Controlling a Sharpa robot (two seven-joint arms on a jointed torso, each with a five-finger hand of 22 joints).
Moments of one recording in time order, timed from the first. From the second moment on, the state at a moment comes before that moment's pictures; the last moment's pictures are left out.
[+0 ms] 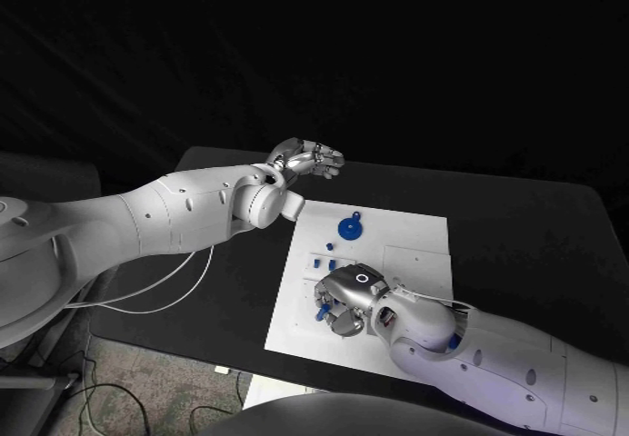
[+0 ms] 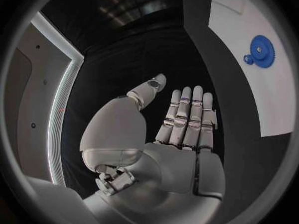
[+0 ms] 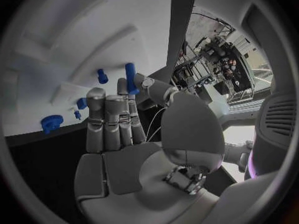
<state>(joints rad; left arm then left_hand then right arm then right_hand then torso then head) 1.21 -0.65 -0.07 1.14 -0.15 -0.26 0.30 1.11 -0.12 0.59 -0.25 0.10 0.83 0.18 0.29 0.50 1.04 0.18 0.09 0.08 0.78 0.17 0.58 0.19 0.03 0.51 0.07 0.61 1.14 0.95 -0.44 -0.14 1.46 -1.86 -0.29 -0.18 1.15 -0.23 0.90 -0.19 0.05 1.03 0.10 0.39 0.50 1.30 0.02 0.20 0.31 1.28 -0.08 1.17 0.77 0.19 1.19 -0.04 0.97 1.31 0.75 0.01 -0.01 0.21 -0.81</state>
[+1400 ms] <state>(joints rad) 1.21 -0.65 -0.07 1.14 -0.15 -0.25 0.30 1.11 -0.12 0.59 -0.25 0.10 0.83 0.18 0.29 0.50 1.04 0.18 0.09 0.08 0.78 0.17 0.58 0.20 0.03 0.51 0.07 0.61 1.14 0.95 -0.41 -0.16 1.42 -1.88 -0.28 -0.18 1.09 -0.23 0.80 -0.21 0.10 0.98 0.13 0.35 0.49 1.25 0.05 0.16 0.31 1.27 -0.06 1.17 0.76 0.19 1.20 -0.04 0.98 1.31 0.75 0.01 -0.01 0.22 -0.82</state>
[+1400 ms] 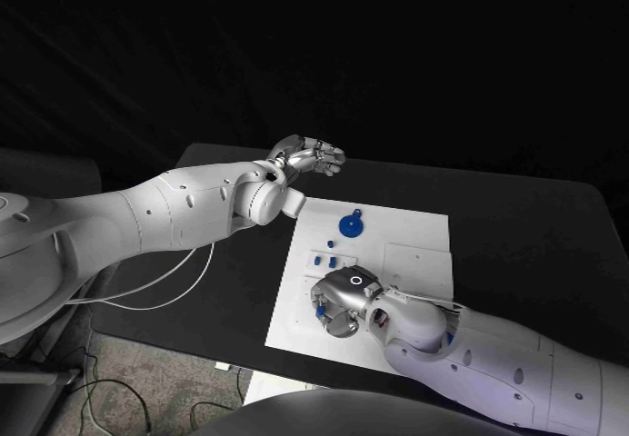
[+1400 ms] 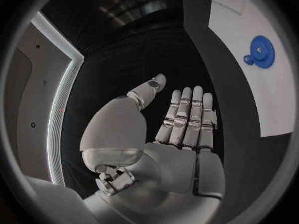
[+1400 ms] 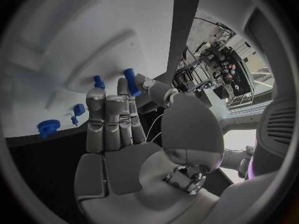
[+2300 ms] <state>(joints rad) 1.21 -0.65 -0.07 1.14 -0.15 -0.25 0.30 1.11 -0.12 0.59 -0.25 0.10 0.83 0.18 0.29 0.50 1.04 0.18 0.09 0.08 0.78 0.17 0.58 0.20 0.03 0.51 0.07 0.61 1.14 0.94 -0.45 -0.16 1.45 -1.79 -0.36 -0.16 1.09 -0.27 0.70 -0.22 0.12 0.88 0.18 0.29 0.45 1.12 0.10 0.08 0.26 1.27 -0.01 1.17 0.76 0.17 1.19 -0.04 0.96 1.31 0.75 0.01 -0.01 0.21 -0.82</state>
